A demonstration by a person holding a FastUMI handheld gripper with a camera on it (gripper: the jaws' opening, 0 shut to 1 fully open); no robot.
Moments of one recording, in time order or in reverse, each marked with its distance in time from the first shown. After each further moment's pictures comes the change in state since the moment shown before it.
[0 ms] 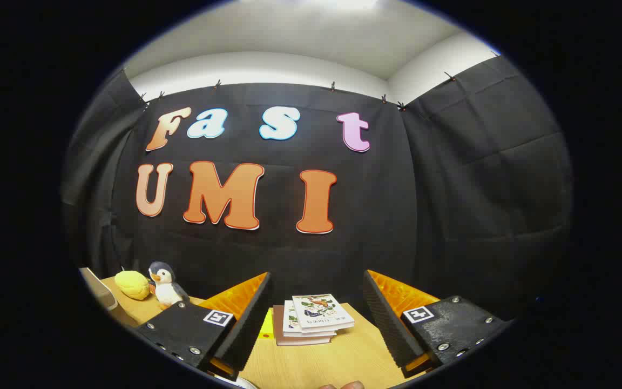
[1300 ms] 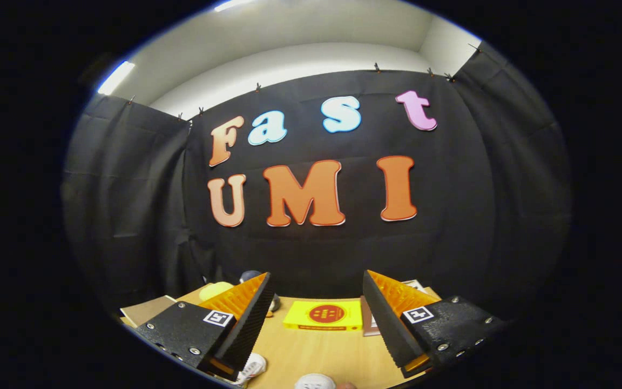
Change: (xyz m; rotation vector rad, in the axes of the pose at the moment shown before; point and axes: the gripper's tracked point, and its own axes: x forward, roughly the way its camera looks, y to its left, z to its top) arm -0.039 0.140 0.037 0.173 0.163 0.442
